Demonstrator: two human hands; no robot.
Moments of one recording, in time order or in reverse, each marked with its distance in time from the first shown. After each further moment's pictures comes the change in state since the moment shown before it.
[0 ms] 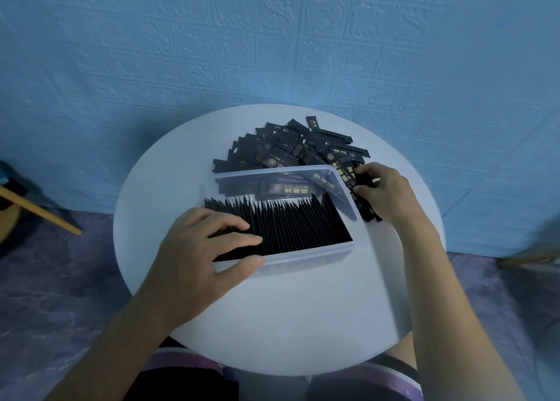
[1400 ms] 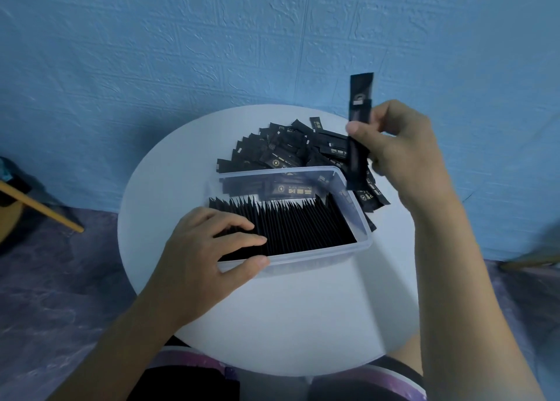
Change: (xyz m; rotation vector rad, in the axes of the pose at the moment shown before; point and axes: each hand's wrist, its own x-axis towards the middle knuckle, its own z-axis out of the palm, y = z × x) left_hand -0.001 -0.003 0.004 0.000 0.024 0.014; right_hand -0.035 -0.099 -0.040 0.485 0.091 -0.274
